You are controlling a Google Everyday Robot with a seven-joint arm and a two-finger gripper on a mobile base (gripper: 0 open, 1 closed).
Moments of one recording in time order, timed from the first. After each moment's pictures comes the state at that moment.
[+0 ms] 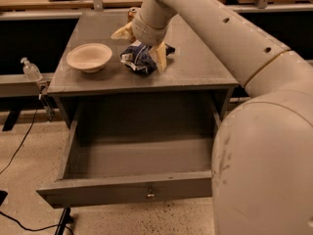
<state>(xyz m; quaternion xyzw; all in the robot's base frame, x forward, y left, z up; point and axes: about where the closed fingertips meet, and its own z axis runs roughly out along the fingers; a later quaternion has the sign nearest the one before) 0.729 0.038 0.878 -0.94 0.23 -0.12 0.22</state>
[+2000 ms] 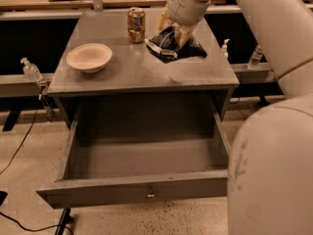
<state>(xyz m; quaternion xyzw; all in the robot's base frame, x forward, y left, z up) 0.687 -0.048 0.941 -0.93 0.31 -0.06 0.21</state>
